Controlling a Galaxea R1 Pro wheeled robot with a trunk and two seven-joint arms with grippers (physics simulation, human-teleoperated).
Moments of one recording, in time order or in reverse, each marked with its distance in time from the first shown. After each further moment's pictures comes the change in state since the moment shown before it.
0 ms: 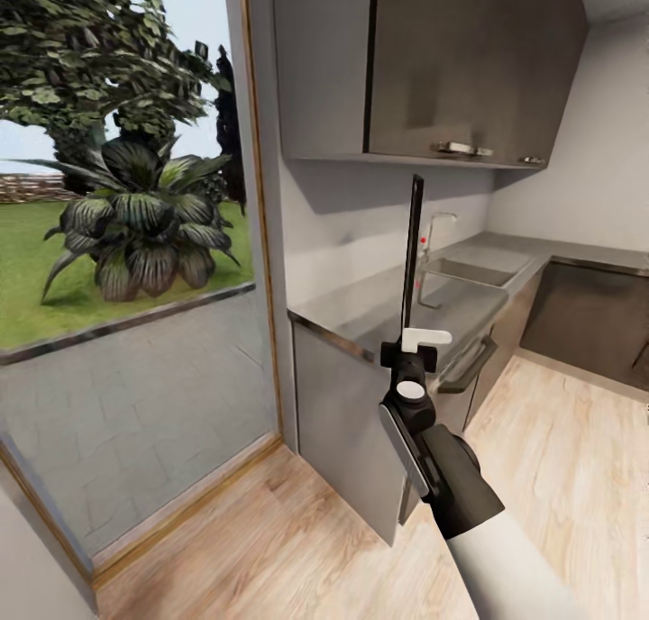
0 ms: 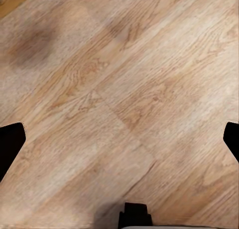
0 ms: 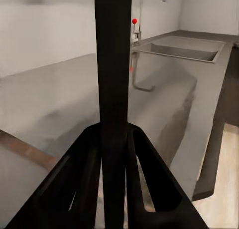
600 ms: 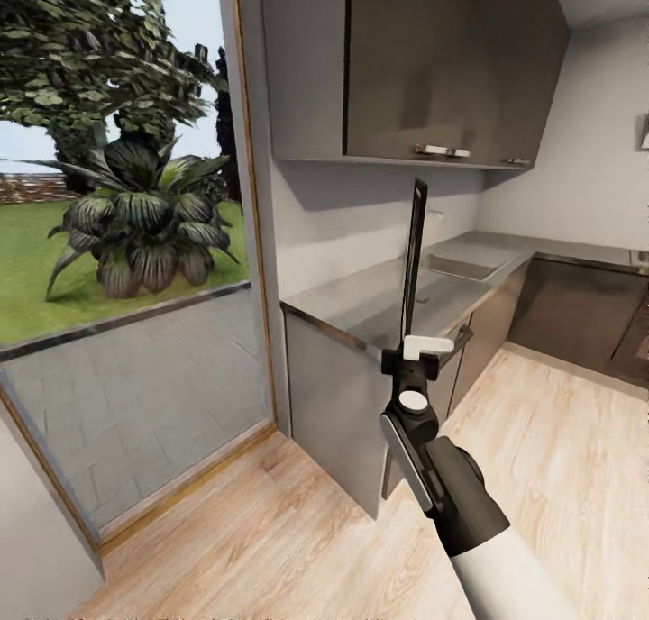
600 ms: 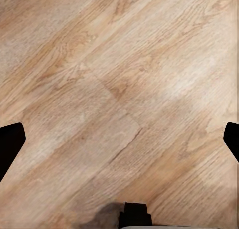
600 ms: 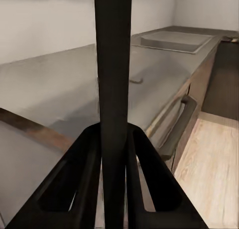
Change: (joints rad) left arm 0.000 0.000 0.000 0.000 0.000 0.001 0.000; right arm 0.047 -0.003 0.000 -0.044 -0.001 -0.004 0.001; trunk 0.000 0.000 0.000
